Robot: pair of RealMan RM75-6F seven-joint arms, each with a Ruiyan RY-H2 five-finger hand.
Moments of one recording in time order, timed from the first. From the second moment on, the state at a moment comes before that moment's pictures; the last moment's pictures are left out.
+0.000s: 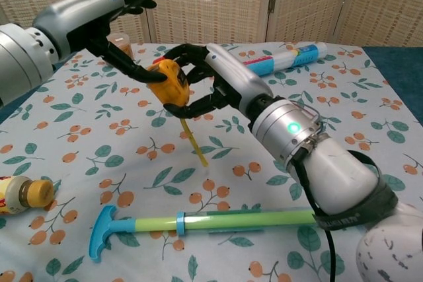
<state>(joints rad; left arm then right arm) -0.66 -1.55 -0.27 -1.73 1.29 1.17 0.18 0.77 -2.04 0.28 -1.15 -1.42 1.14 0.31</state>
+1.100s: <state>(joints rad) -0.64 -1.53 -0.23 -1.67 1.36 1.26 0.22 0.76 -2.03 0.30 -1.18 -1.38 1.13 0.25</state>
